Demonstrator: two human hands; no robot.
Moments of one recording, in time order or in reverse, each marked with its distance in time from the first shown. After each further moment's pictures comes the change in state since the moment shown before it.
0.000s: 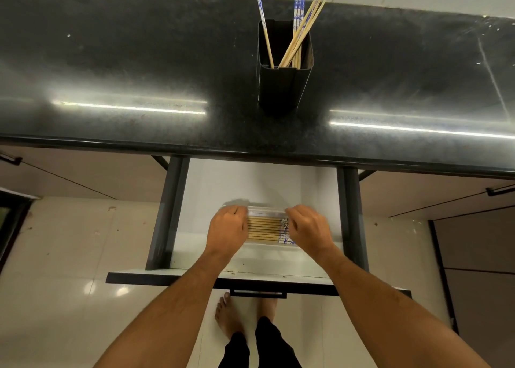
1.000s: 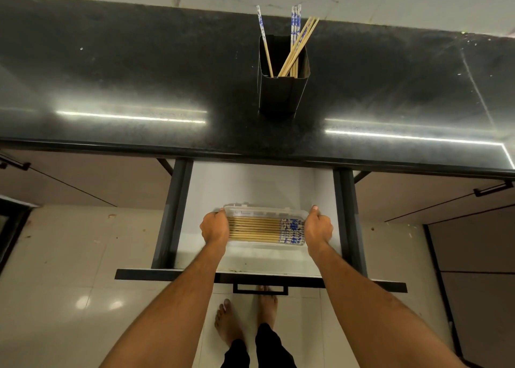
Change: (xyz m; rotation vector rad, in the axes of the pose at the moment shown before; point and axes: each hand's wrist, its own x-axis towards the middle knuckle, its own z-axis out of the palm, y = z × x) left_hand 0.010 -0.020 0.008 -0.757 0.011 -1.092; right_hand 0.005 -0.015 -0.004 0.648 0.113 1.244
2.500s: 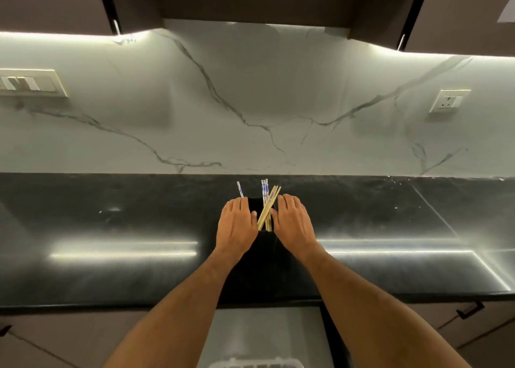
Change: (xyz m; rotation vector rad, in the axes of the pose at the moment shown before) left_hand -0.058 0.354 -0.013 0.546 0.323 1.387; right_hand 0.000 -0.339 -0.080 -0.649 0.433 -1.324
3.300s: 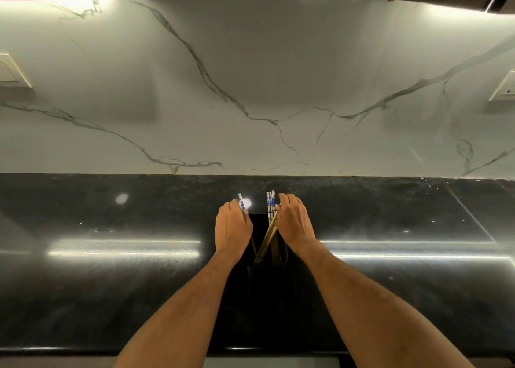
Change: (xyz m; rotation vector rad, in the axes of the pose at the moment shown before) left_hand 0.087 -0.037 0.082 -0.171 -0.057 -0.352; right_hand 0.098 0.039 0.100 0.268 -0.068 0.098
